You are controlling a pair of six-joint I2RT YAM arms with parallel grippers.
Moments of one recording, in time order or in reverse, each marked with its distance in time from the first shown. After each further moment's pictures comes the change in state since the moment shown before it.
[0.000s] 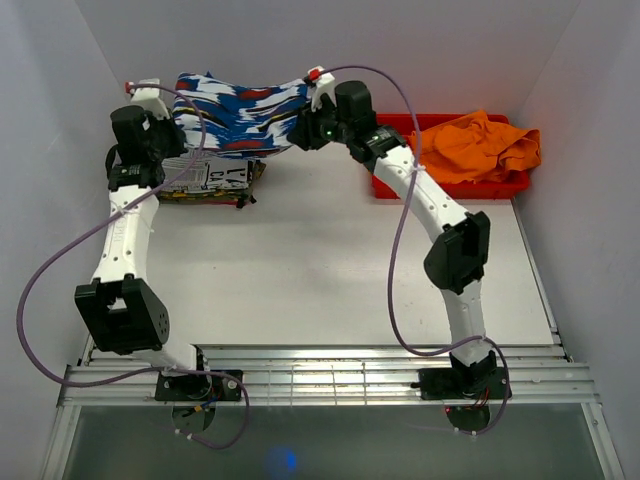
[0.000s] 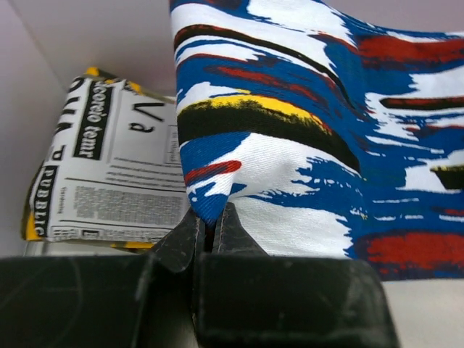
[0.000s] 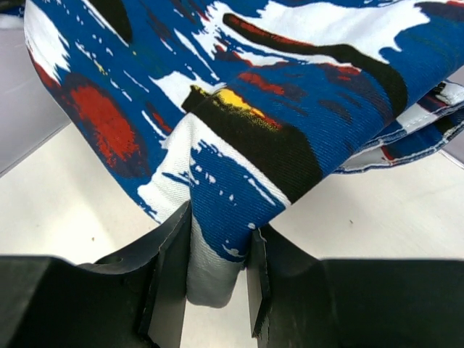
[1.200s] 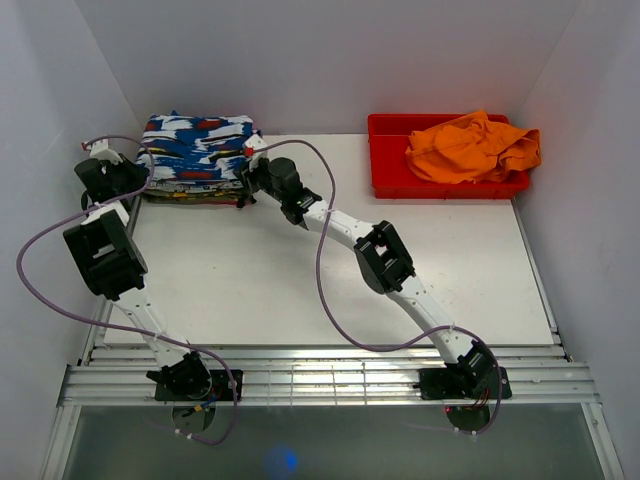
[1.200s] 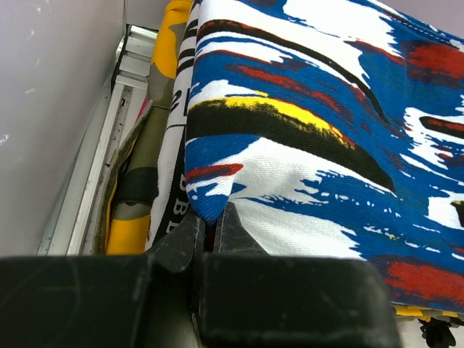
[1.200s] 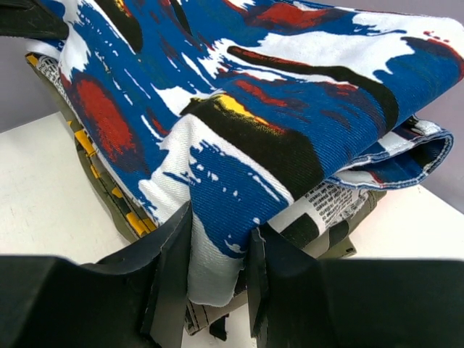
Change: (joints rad) left arm 0.412 0.562 -0.084 0.603 0.373 -0.131; right arm 0.224 0.622 0.177 0.754 0.268 -0.155
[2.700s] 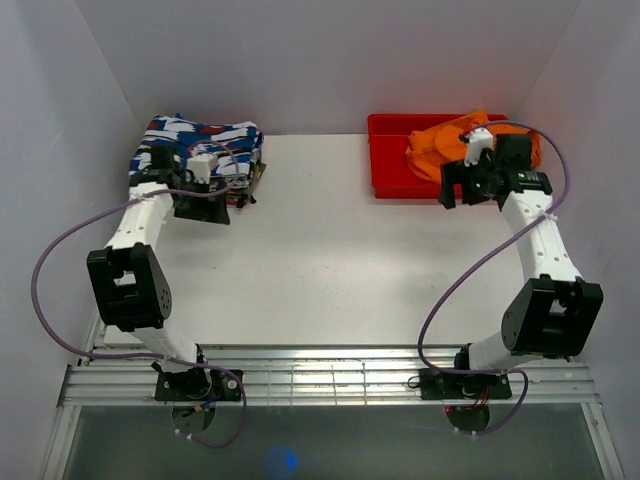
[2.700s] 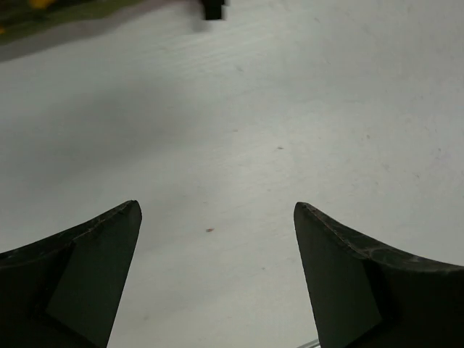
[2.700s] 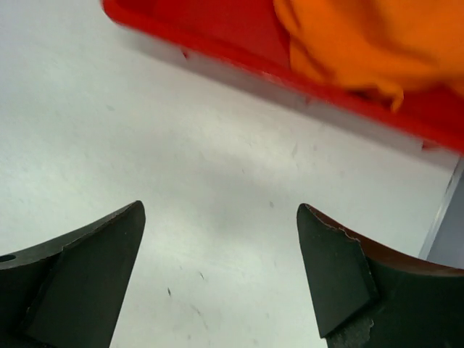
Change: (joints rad) left arm -0.322 -0.392 0.029 -1.160 -0.106 0.475; right arm -0.806 -1.225 -0.979 -1.009 -0.218 -0.213
